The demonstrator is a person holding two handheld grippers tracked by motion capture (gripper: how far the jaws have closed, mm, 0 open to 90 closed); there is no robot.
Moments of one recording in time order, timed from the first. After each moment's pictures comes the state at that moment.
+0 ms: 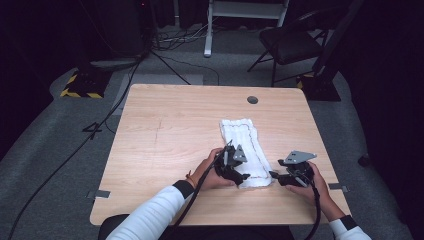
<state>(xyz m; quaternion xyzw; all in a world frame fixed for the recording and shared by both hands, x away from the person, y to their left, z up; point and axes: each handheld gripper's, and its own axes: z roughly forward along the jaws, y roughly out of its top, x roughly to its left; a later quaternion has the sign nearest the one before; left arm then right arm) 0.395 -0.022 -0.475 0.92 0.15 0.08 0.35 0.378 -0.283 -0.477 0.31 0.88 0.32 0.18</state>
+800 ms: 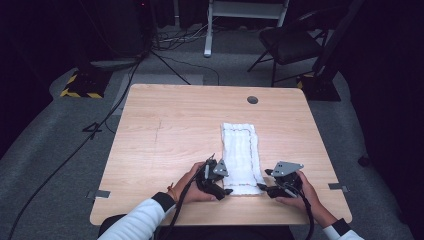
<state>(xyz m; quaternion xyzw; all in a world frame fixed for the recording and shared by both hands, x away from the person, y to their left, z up) 0.365 0.039 -0.488 0.92 0.16 0.04 0.35 0.351 -0.247 -0.484 0.25 0.89 0.34 0.16</state>
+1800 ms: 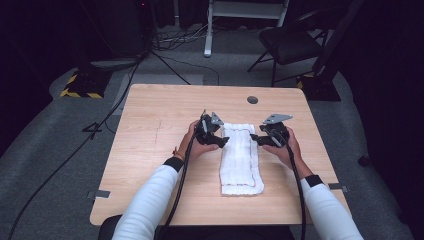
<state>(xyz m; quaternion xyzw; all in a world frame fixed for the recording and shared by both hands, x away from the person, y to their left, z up) 0.504 0.036 -0.462 0.86 0.31 0.15 0.37 0.498 -0.226 -0.457 0.34 0.84 0.36 0.21</state>
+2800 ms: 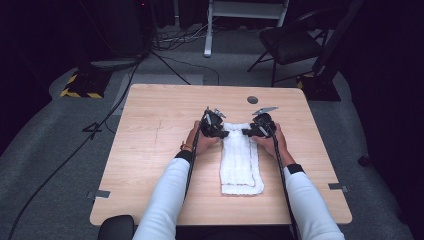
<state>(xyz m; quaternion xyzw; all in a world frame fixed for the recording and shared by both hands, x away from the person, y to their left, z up) 0.545 0.027 -0.492 0.87 0.34 0.07 0.36 0.551 -0.203 -0.490 0.40 0.84 0.34 0.14</state>
